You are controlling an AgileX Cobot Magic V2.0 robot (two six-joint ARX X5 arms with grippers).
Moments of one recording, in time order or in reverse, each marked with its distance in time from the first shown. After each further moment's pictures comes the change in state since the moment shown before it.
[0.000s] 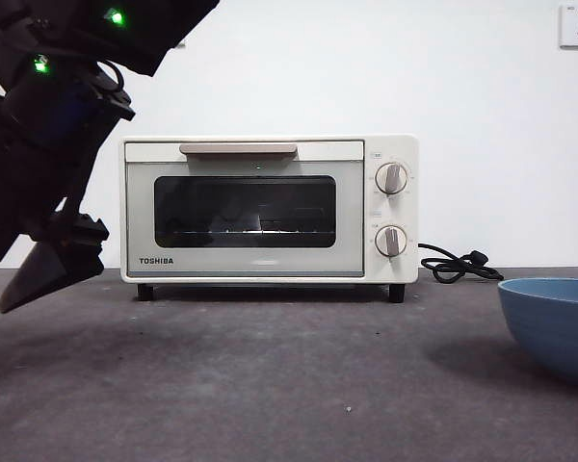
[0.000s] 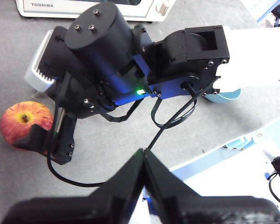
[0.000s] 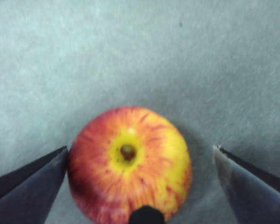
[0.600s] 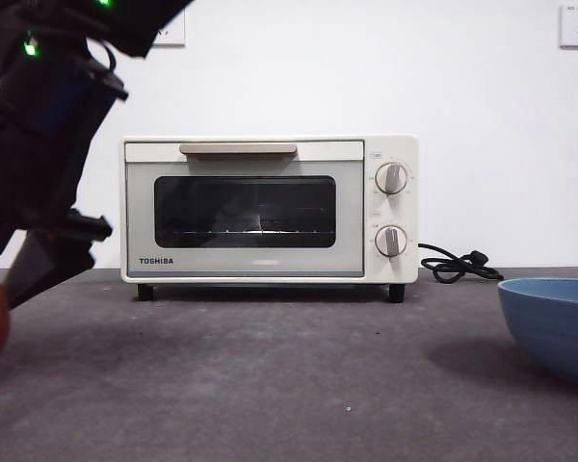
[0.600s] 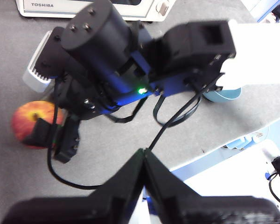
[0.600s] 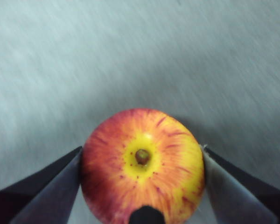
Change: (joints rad) left arm 0.000 0.000 0.000 0.000 -0.001 0.000; right arm 0.008 0.005 0.085 -0.195 0.019 0.029
